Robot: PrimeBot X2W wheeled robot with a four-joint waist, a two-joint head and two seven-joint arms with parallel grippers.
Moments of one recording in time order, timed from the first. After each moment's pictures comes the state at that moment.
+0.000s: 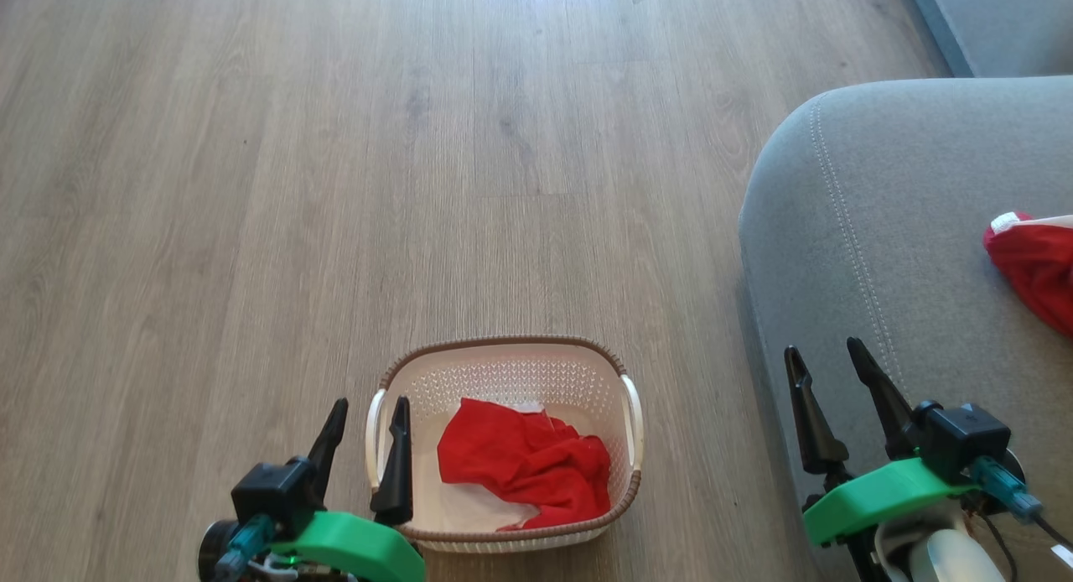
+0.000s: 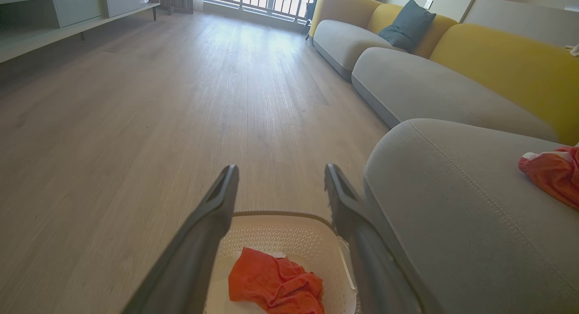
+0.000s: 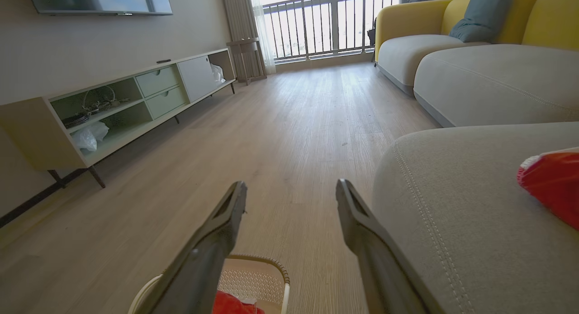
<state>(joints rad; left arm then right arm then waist) 0.06 0.05 -0.26 0.14 -0.34 0.08 -0.26 0.01 -0.10 0.07 0.20 0.26 0.13 -0.25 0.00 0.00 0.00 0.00</state>
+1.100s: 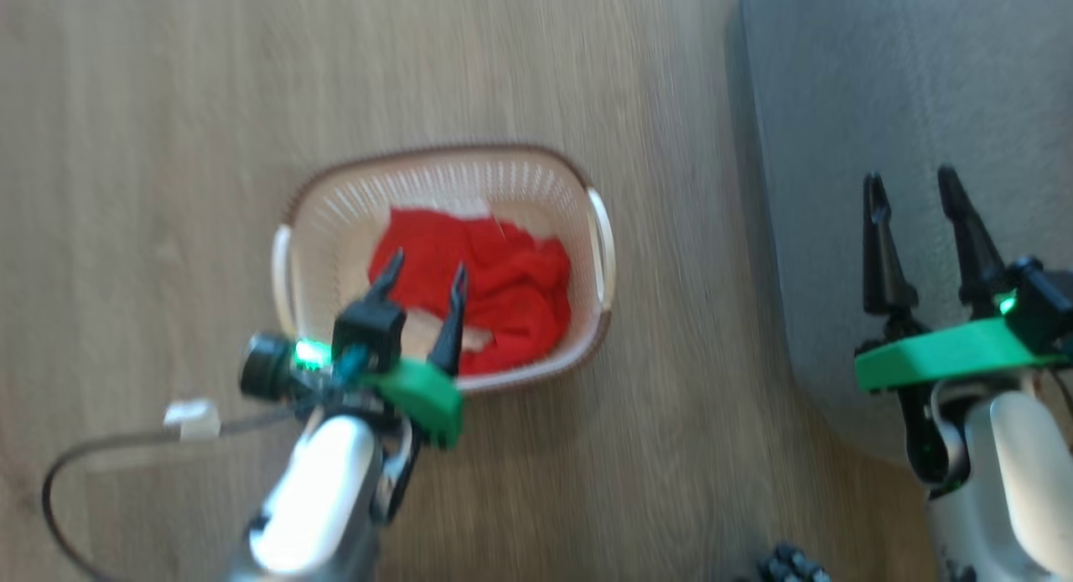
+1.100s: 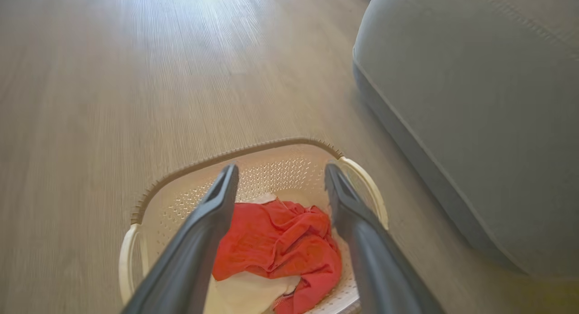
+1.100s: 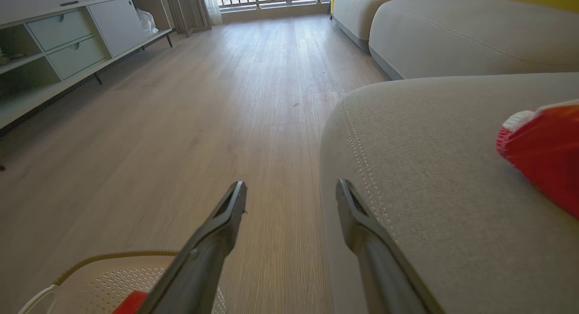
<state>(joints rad) -0.38 0.05 -0.42 0.47 -0.19 0.10 -0.26 -0.24 -0.10 -0.05 0.14 0.22 0.13 -0.25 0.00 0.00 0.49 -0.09</state>
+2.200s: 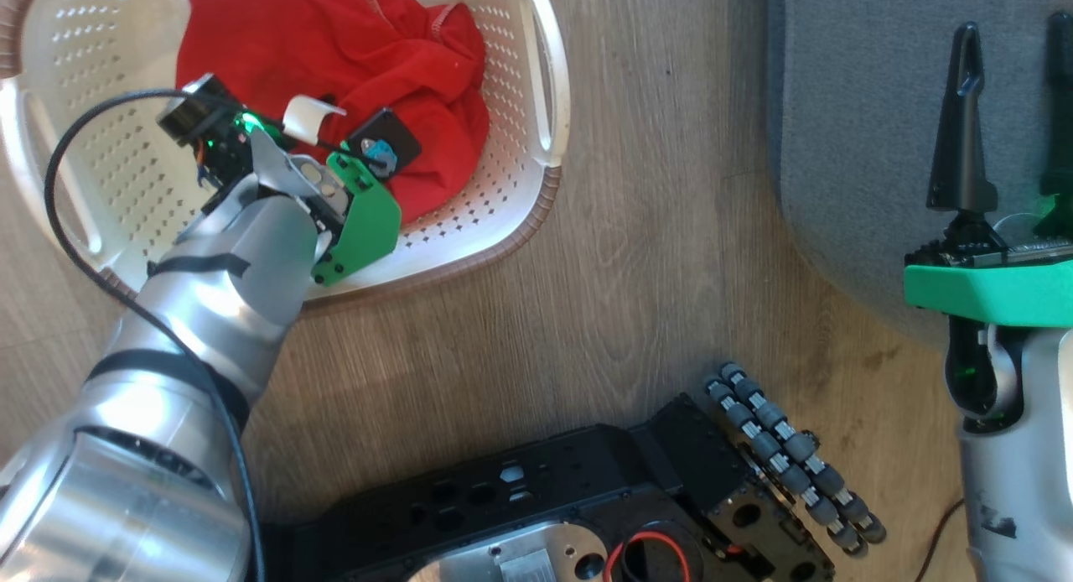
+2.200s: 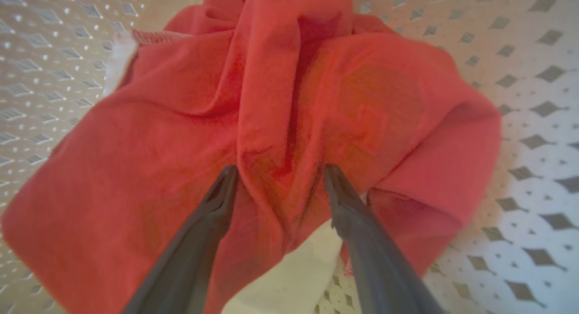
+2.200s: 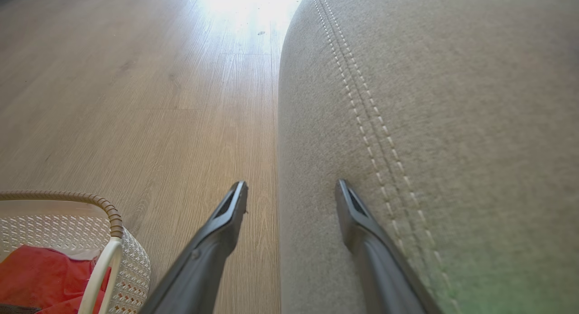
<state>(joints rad) -1.10 0.07 -0.72 1.29 0.17 -0.07 -0.16 -0.34 -0.12 -0.04 -0.06 0.25 0.12 -0.28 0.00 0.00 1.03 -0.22</state>
